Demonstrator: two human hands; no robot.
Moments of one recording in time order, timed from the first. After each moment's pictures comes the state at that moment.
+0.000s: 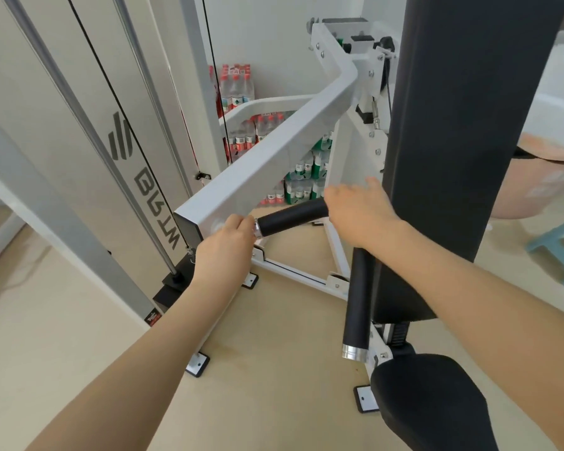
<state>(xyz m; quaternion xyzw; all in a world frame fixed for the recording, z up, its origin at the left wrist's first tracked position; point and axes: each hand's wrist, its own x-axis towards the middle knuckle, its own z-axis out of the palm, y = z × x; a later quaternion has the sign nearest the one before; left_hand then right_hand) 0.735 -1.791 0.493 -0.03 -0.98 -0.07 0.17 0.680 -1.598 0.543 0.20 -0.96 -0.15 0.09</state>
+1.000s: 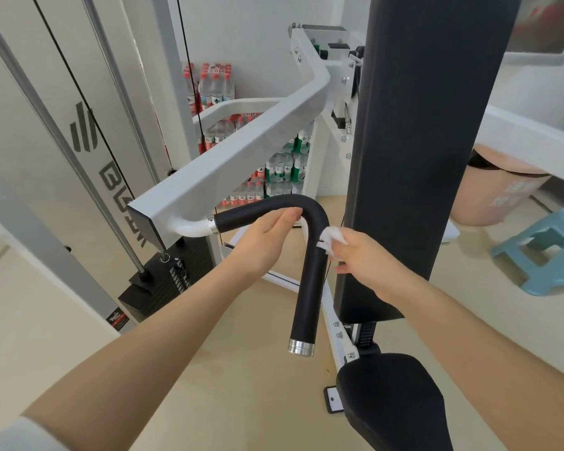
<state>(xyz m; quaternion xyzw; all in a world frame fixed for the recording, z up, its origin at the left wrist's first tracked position) 0.732 -1.693 0.513 -0.04 -0.81 -0.58 -0.04 0.733 -1.530 0.519 -0.02 -0.87 0.47 -0.14</state>
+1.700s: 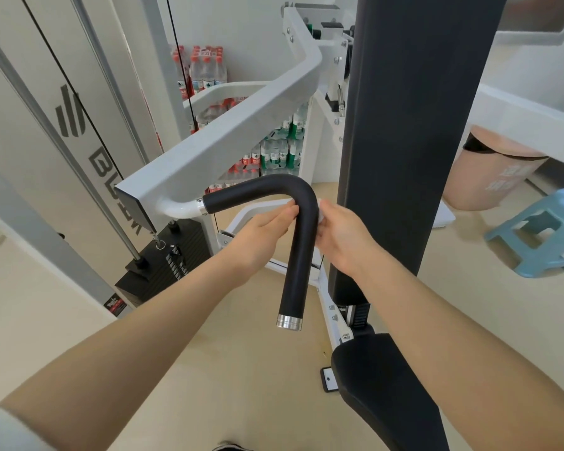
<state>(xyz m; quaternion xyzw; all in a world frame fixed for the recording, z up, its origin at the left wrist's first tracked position) 0.744 -1.684 0.500 -0.06 -0.77 -0.63 -0.13 0.727 -1.540 0.506 -0.11 -0.58 0.79 -0.15</state>
